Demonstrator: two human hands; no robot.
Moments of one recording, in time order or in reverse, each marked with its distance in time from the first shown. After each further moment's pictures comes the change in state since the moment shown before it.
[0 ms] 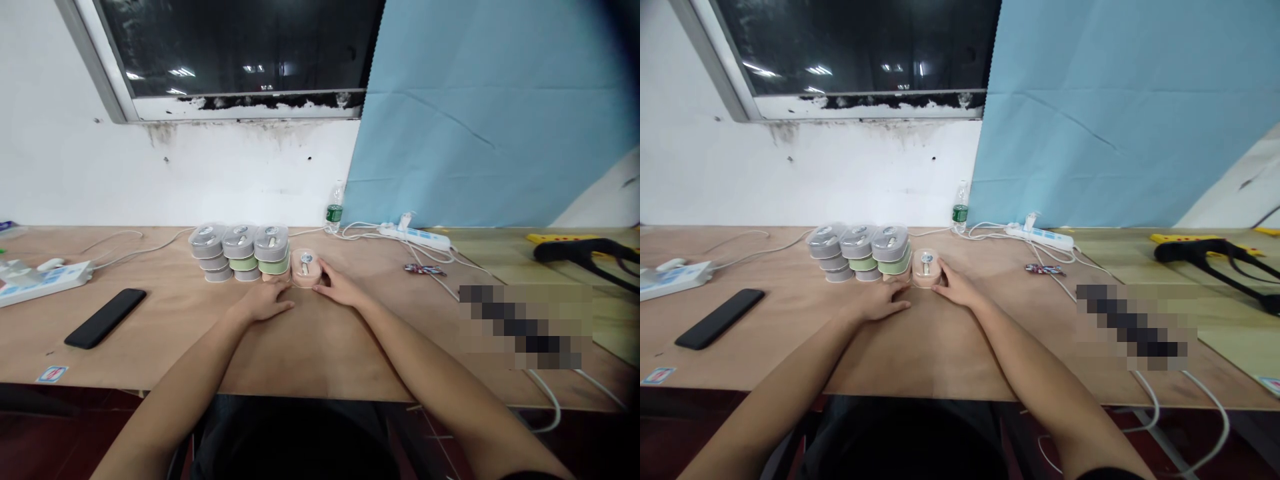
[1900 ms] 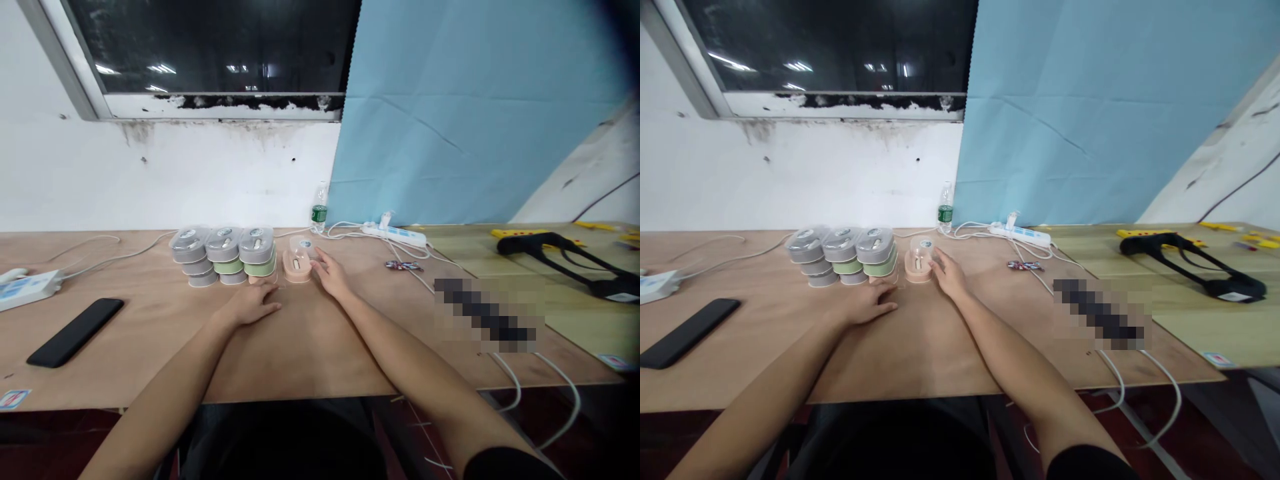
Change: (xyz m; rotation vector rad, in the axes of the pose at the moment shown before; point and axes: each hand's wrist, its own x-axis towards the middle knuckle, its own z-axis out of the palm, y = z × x) left_hand 0.001 -0.002 0.003 -0.011 -0.005 -0.006; right_hand 0.010 -0.001 -0.006 0.079 0.458 0.061
